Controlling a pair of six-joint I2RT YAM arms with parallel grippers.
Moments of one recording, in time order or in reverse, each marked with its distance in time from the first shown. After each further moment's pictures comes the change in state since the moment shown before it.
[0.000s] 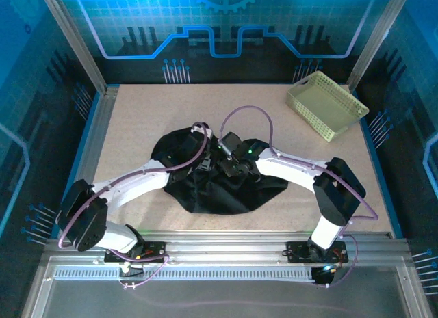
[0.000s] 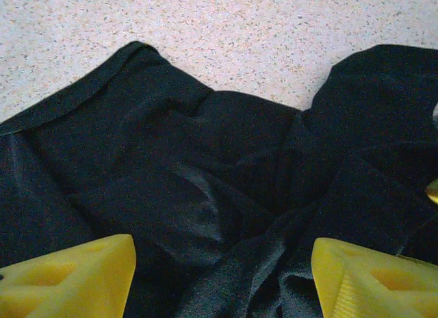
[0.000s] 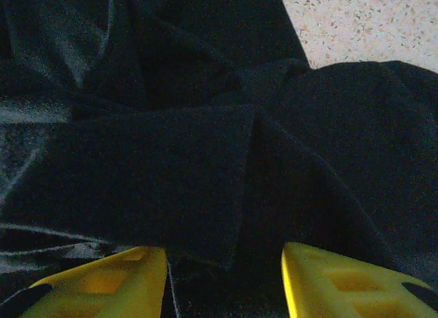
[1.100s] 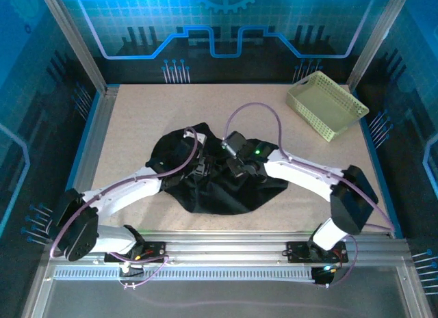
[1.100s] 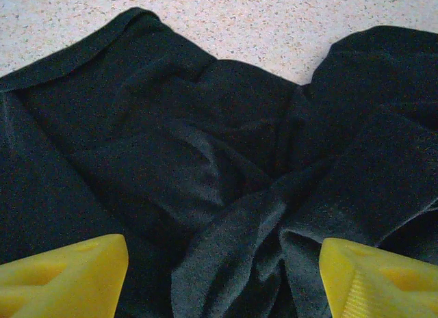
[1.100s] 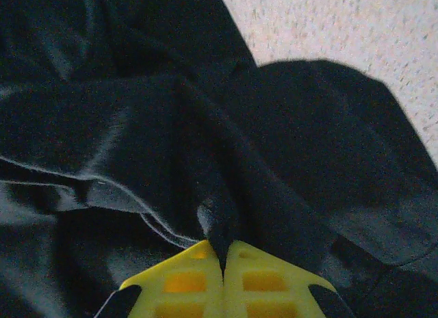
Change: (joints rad) left arm 0.011 -0.101 -0.101 0.001 0.057 -0.049; right arm 0.017 -0.138 0.011 -0.116 0.079 0.027
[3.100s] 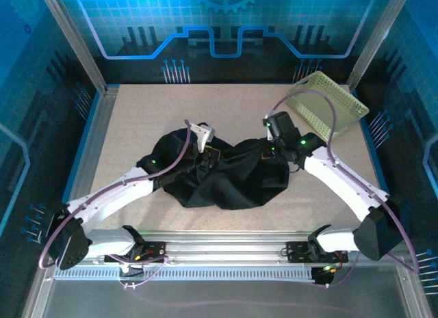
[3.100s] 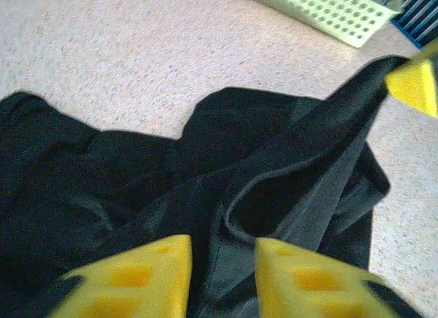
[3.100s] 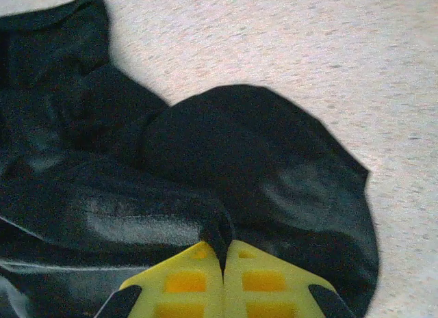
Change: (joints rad) left arm -0.009 -0.088 0.082 0.035 0.260 0.048; right arm -0.331 -0.254 -0.069 -0.034 -0.208 0.076
